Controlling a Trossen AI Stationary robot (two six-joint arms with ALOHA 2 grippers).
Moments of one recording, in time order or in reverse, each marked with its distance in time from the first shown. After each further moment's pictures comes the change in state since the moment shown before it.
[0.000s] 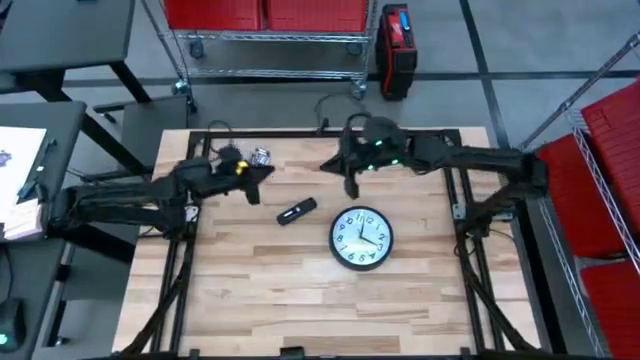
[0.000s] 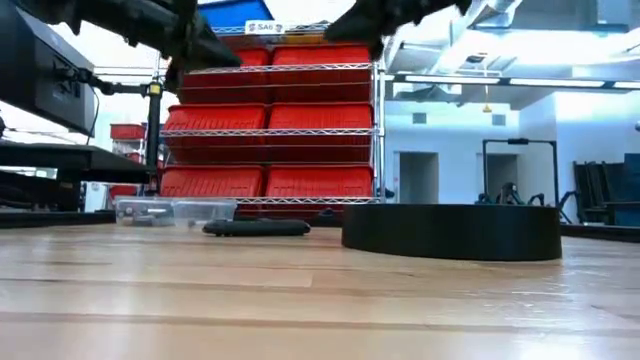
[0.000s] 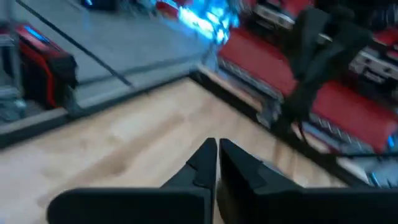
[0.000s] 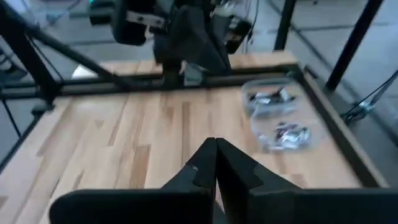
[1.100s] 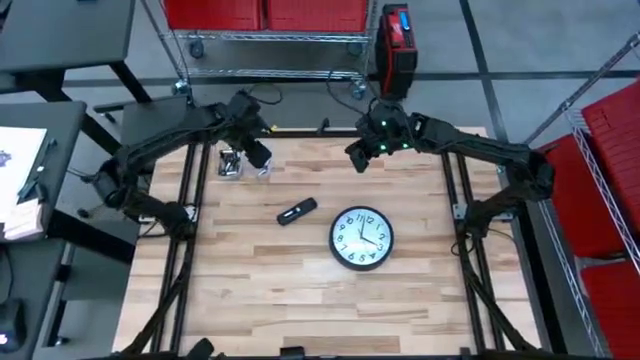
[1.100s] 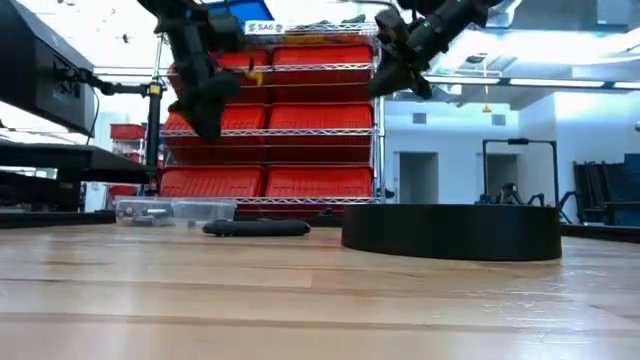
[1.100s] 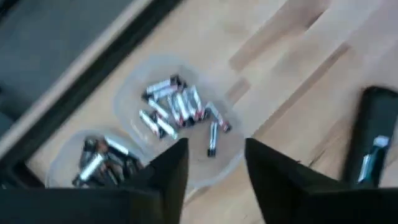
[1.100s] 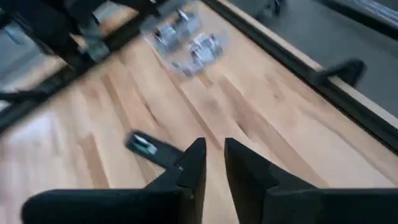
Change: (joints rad) left arm 0.529 0.686 0.699 -1.110 0.244 0.412; right arm -0.176 0.003 0.001 -0.358 0.110 0.271
